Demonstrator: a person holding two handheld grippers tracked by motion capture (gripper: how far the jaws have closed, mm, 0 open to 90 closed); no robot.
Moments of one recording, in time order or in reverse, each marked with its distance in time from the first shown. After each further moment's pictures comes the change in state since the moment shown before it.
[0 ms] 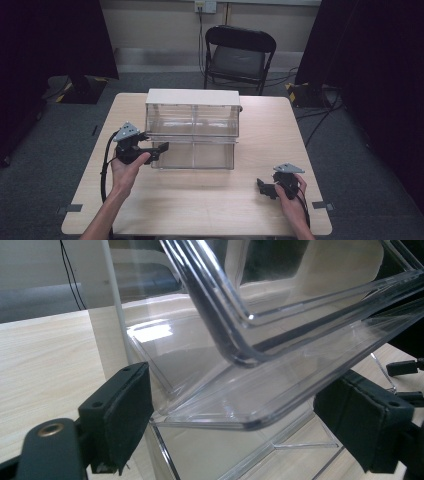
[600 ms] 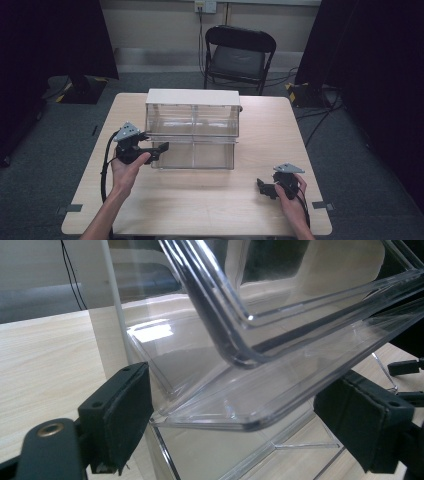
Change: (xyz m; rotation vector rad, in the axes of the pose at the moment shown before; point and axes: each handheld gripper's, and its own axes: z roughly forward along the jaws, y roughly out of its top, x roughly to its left) left arm 0.000 0.000 0.000 0.002 -0.002 0.004; right arm 0.000 0.000 0.000 0.000 0.000 0.000
